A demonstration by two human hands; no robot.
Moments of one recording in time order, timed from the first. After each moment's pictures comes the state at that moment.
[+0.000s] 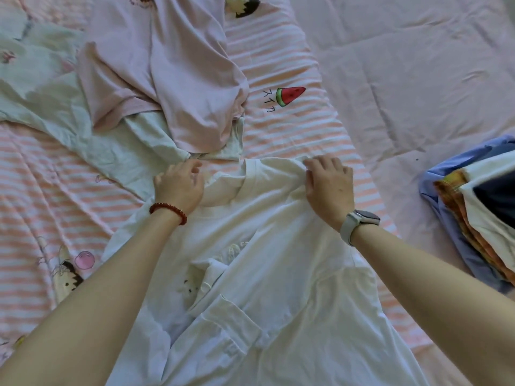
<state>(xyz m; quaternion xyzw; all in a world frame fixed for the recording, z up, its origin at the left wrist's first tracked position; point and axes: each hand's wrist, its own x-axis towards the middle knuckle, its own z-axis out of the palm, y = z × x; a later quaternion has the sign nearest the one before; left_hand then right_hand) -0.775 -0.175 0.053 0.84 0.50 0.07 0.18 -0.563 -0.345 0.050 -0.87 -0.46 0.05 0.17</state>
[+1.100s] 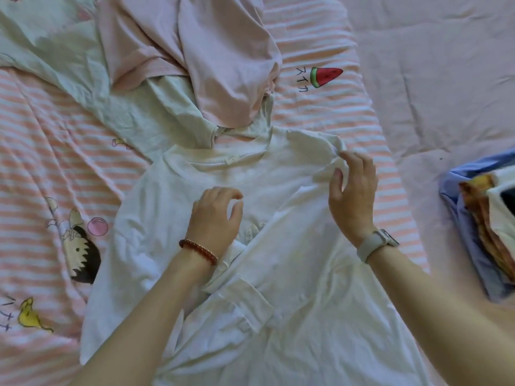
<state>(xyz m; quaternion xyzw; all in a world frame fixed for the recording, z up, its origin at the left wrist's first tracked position) -0.819 -0.263 0.066 0.84 0.45 0.11 0.30 -0.608 -0.356 0.059 -0.85 -0.40 0.03 0.33</state>
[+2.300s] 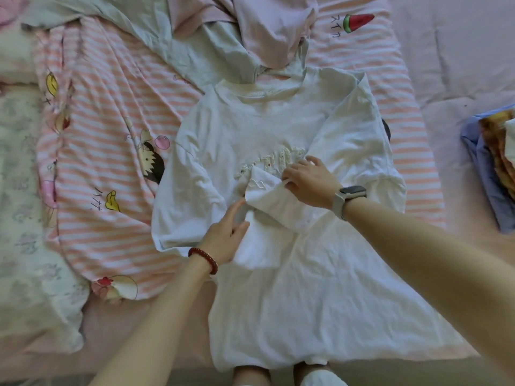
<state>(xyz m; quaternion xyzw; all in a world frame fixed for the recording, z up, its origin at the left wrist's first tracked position) -0.967 -0.400 0.072 0.71 0.51 -0.04 0.48 -0.732 -0.409 0.060 -0.68 -0.70 0.21 0.01</state>
